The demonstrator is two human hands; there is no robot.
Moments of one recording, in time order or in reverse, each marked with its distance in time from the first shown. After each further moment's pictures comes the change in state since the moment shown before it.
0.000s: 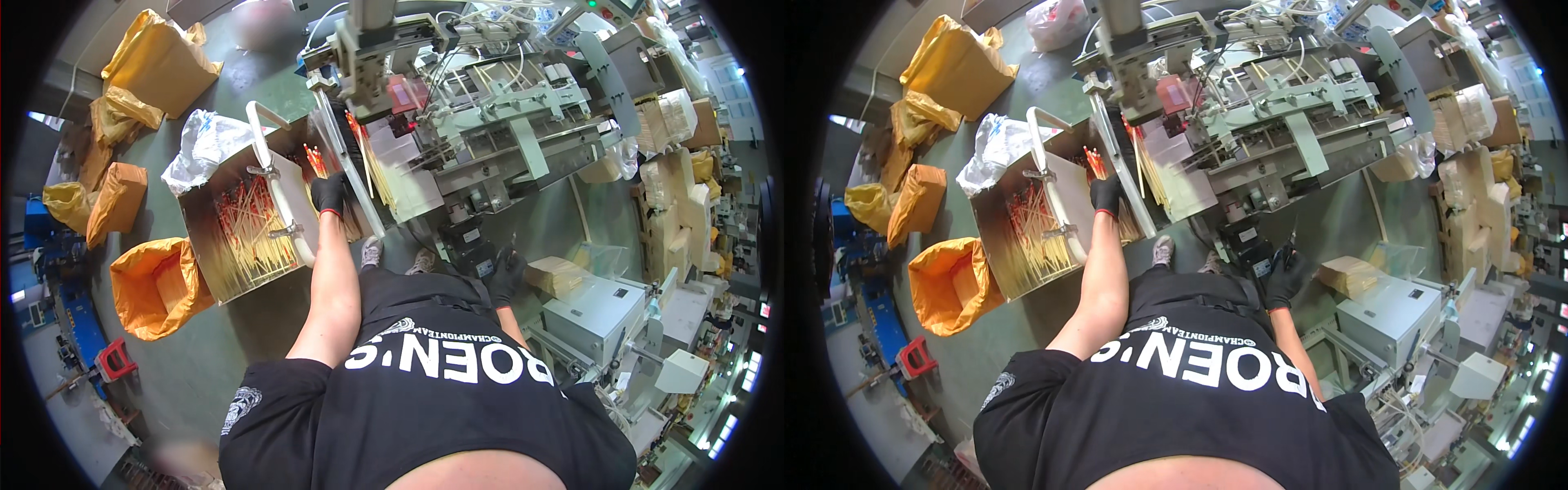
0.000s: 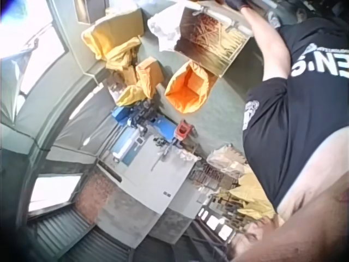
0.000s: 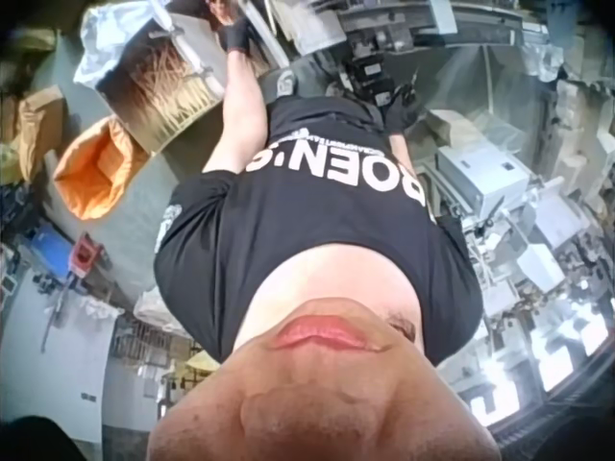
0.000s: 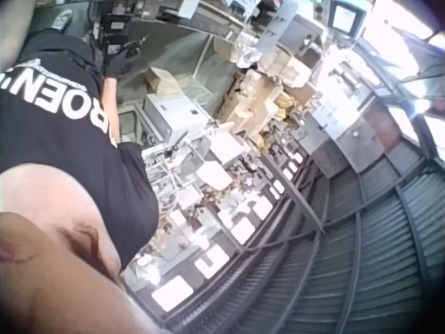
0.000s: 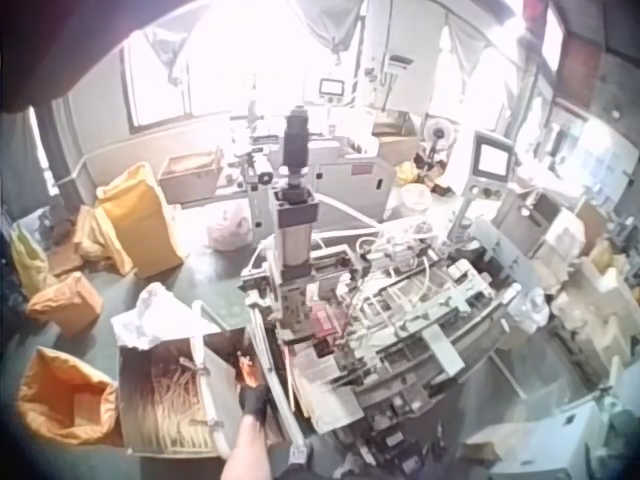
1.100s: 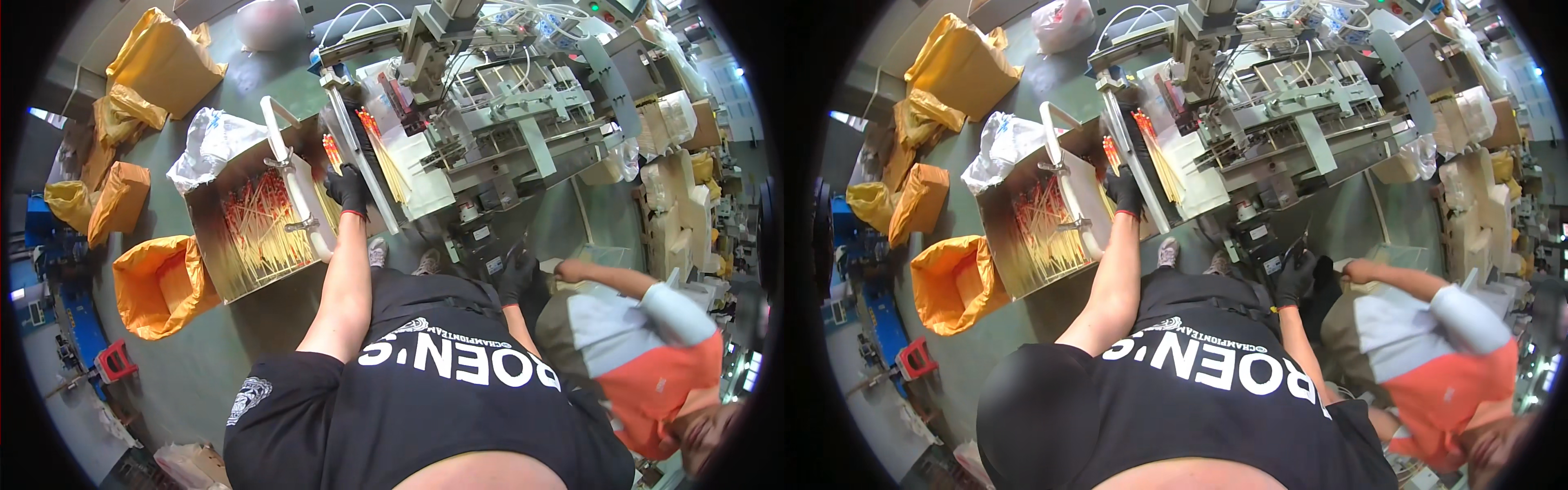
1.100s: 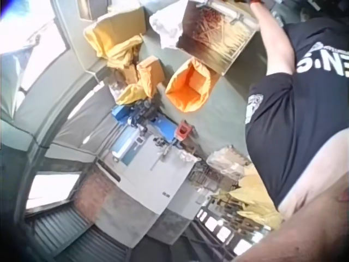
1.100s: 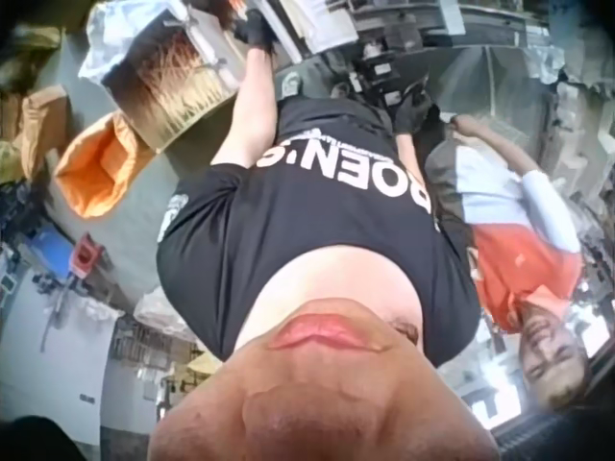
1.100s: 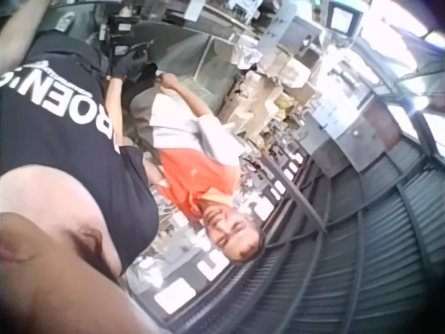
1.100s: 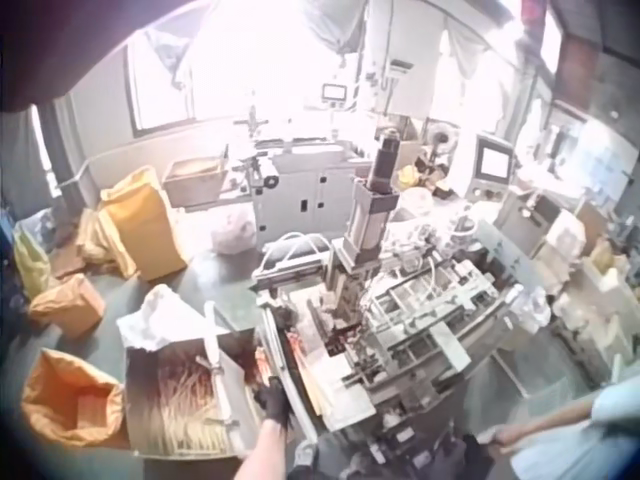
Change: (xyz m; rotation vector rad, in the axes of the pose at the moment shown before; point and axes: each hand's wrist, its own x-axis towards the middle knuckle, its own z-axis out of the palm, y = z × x) left_hand 0.008 -0.009 0.041 -0.230 0.294 0.182; right_hand -0.005 -0.020 -0.007 -0.093 0.098 -0.042
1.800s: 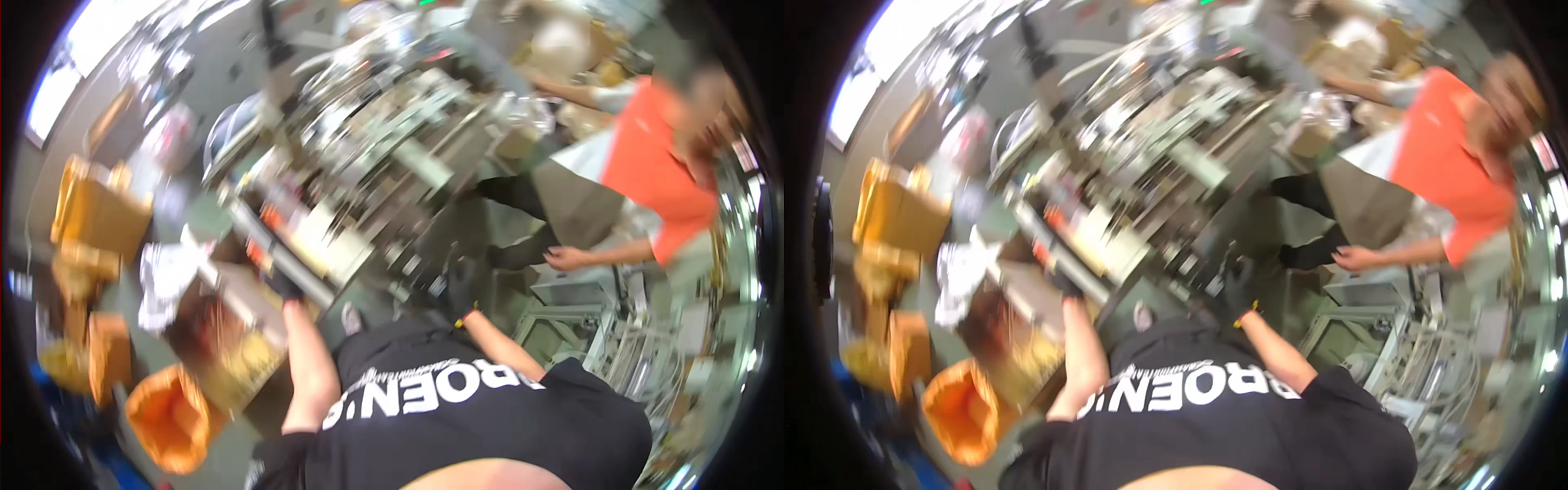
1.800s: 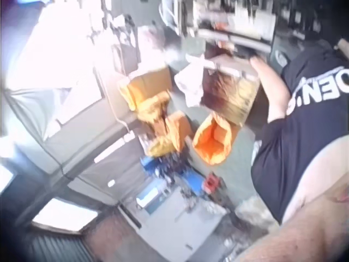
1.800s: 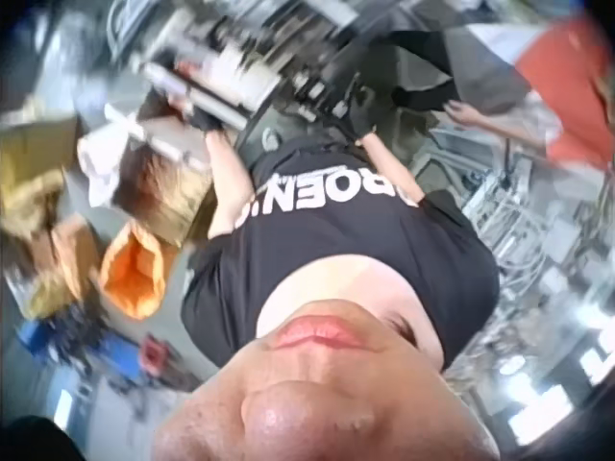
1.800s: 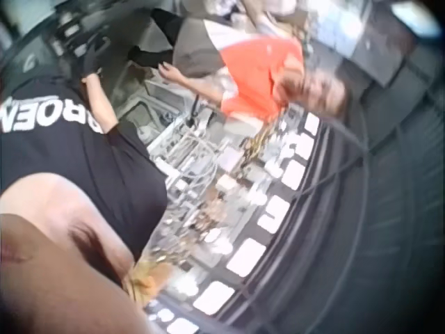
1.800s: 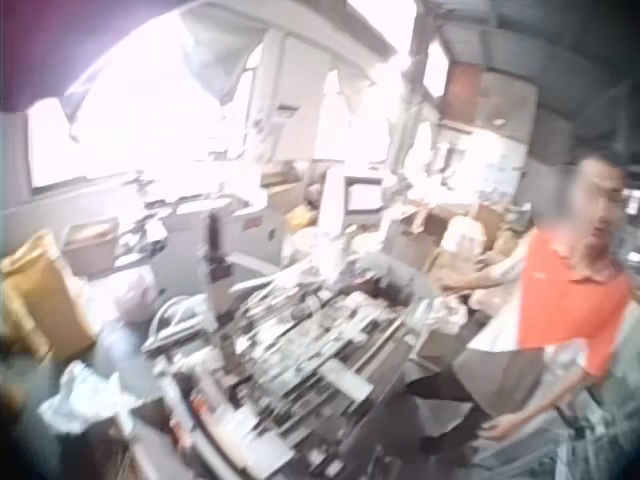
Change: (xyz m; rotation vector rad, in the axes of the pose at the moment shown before) left_hand -0.012 0.010 -0.008 -0.821 -0.473 -0.192; right_hand 0.000 0.008 0.003 0.198 0.055 -0.098
